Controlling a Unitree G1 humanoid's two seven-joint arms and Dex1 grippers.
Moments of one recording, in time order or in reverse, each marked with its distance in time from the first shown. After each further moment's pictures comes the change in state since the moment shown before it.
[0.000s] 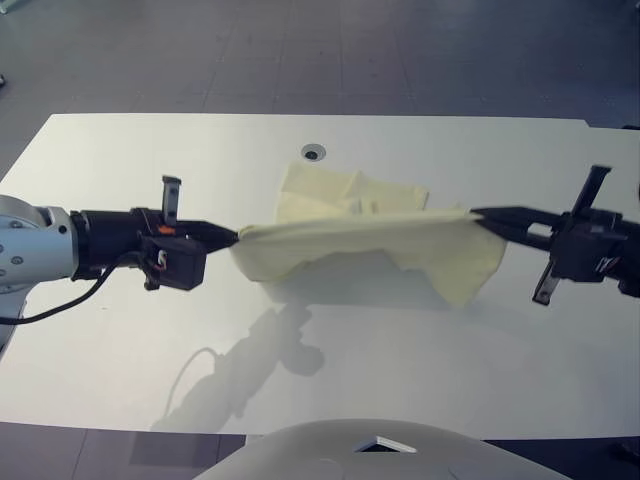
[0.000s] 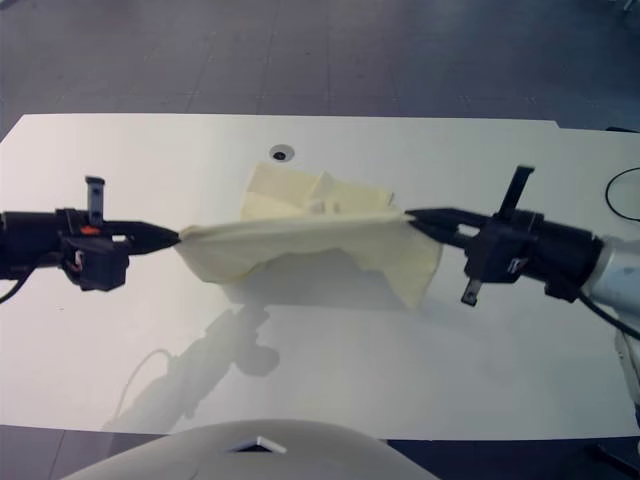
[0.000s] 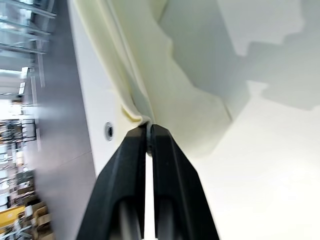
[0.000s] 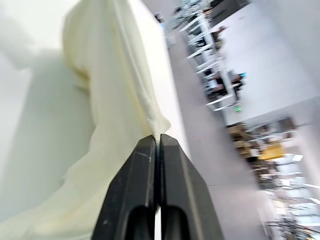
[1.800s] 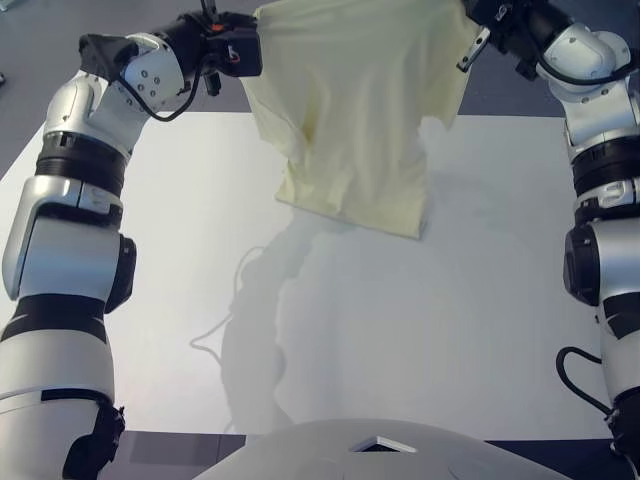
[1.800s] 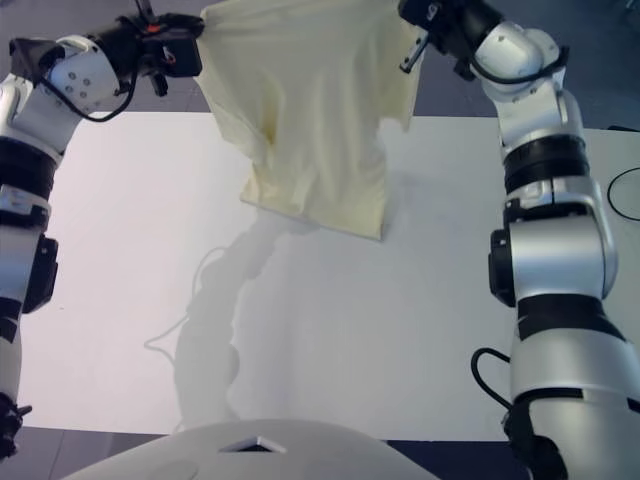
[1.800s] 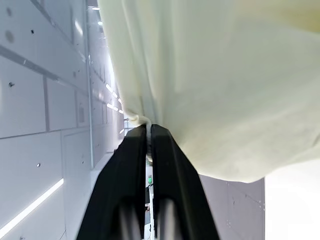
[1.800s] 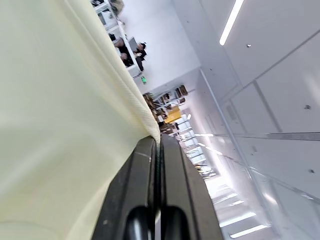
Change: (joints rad) left arm -1.272 -0.550 -0.597 1.533 0.806 -0.401 0.860; right arm -1.512 0.452 0.587 1.659 -0.708 -0.359 -0.639
